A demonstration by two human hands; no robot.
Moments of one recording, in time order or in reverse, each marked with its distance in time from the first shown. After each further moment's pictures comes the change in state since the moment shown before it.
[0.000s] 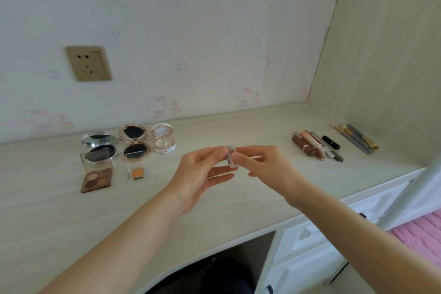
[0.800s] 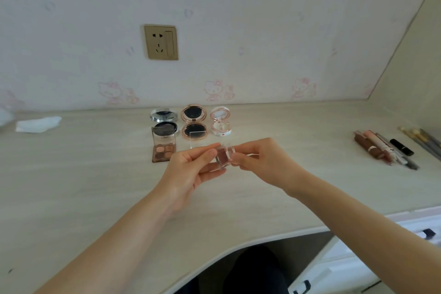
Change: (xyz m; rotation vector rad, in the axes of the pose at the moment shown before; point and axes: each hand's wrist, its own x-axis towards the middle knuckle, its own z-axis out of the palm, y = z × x) left_hand -0.067 0.014 -0.118 -0.124 0.210 0.077; right_hand 0.028 -0.036 0.115 -0.119 -0.240 -0.037
